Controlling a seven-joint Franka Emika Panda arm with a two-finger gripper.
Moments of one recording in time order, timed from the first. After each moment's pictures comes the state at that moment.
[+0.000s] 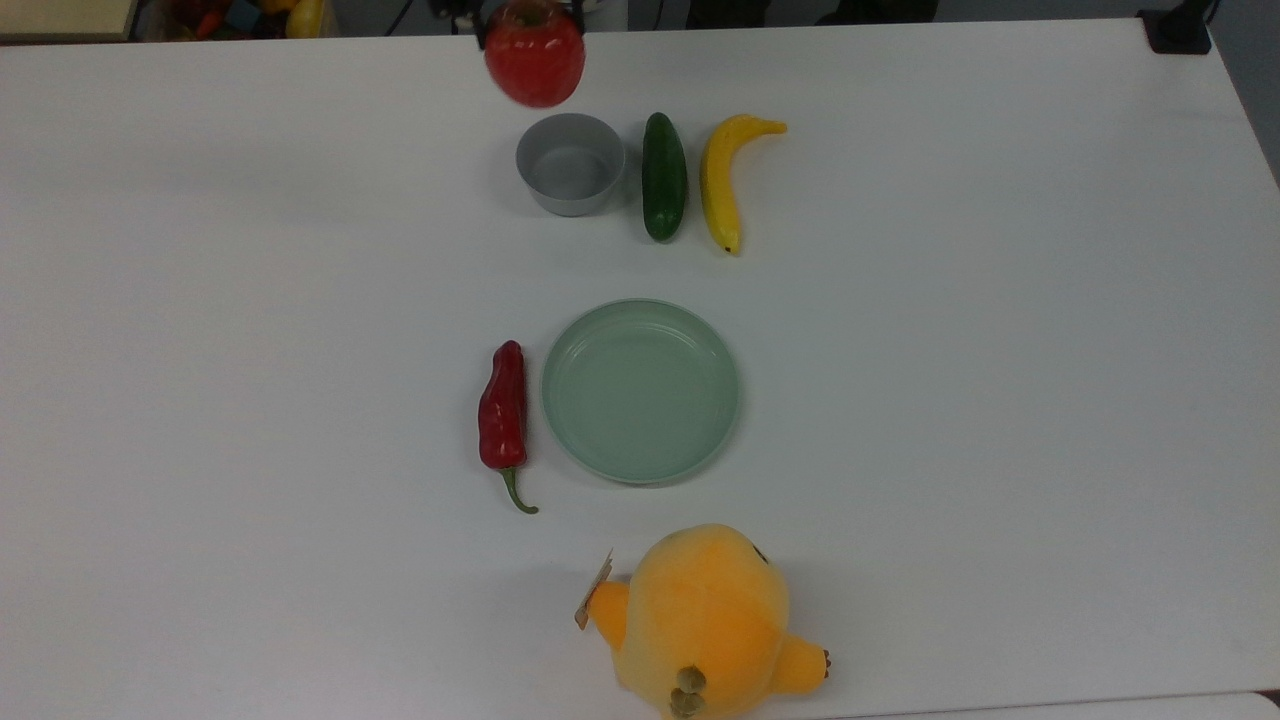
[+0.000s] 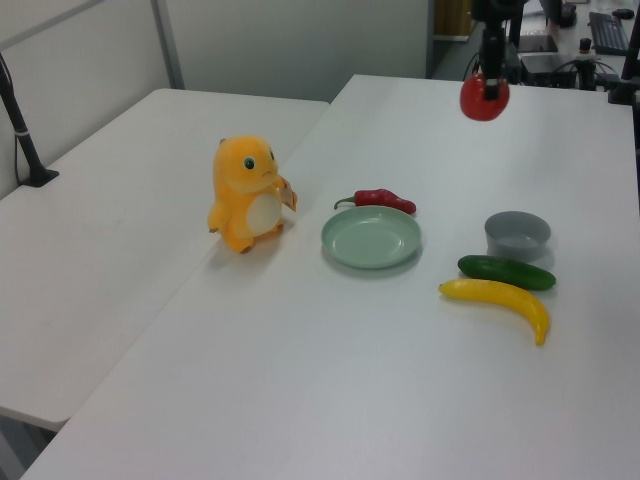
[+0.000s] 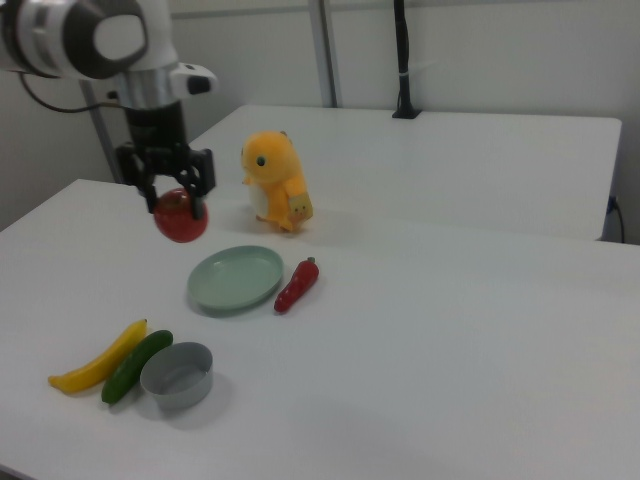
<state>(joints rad) 0.12 0.06 -0.07 -1.57 0.04 1.56 -0.17</state>
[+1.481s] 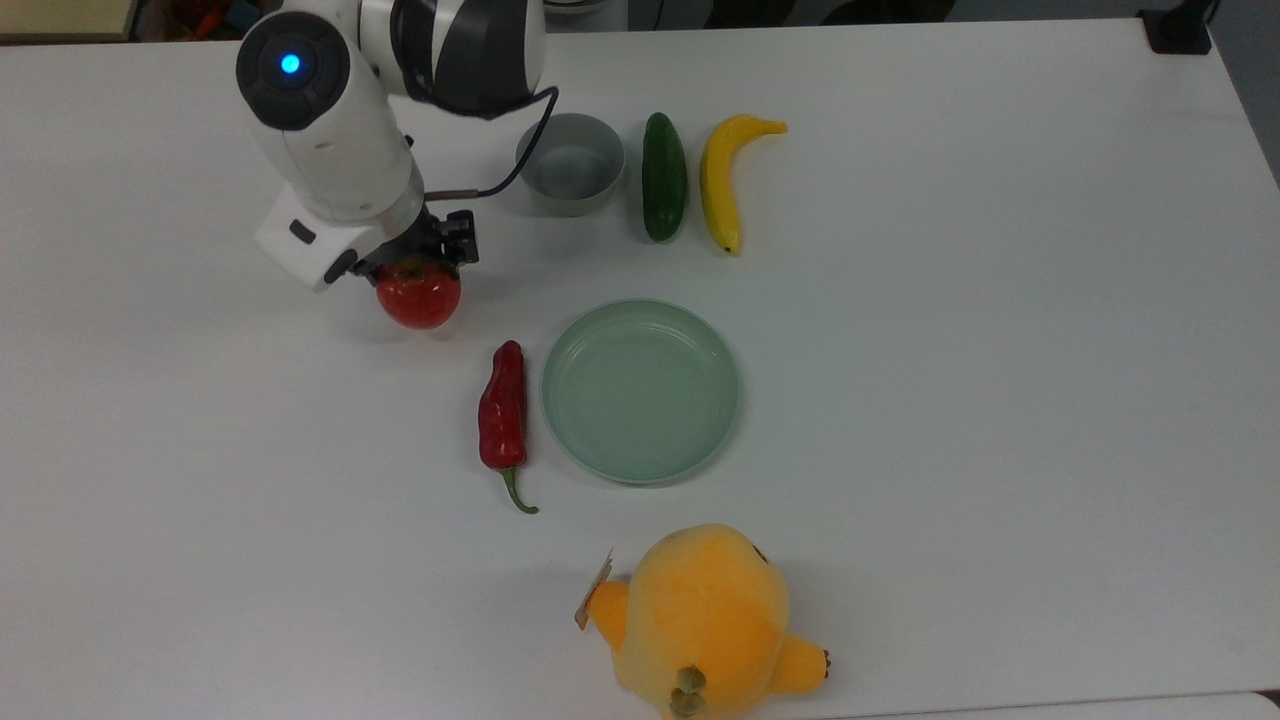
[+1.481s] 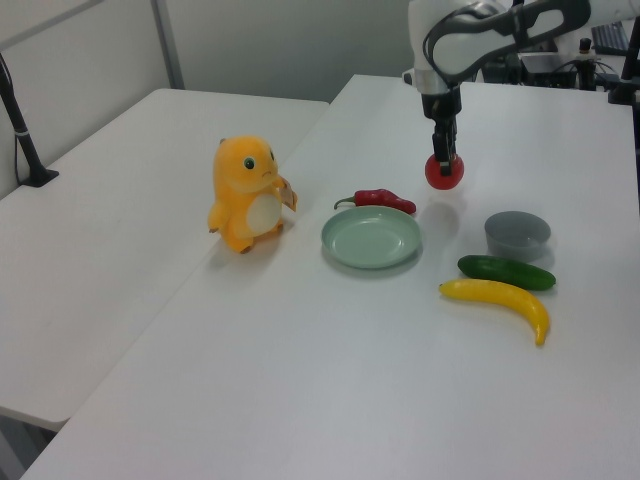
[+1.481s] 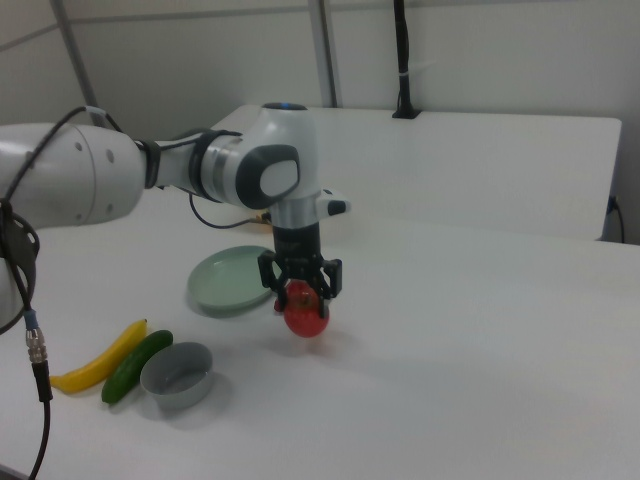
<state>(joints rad) -0.02 0.50 -0.11 -1.51 0.00 1.85 -0.30</state>
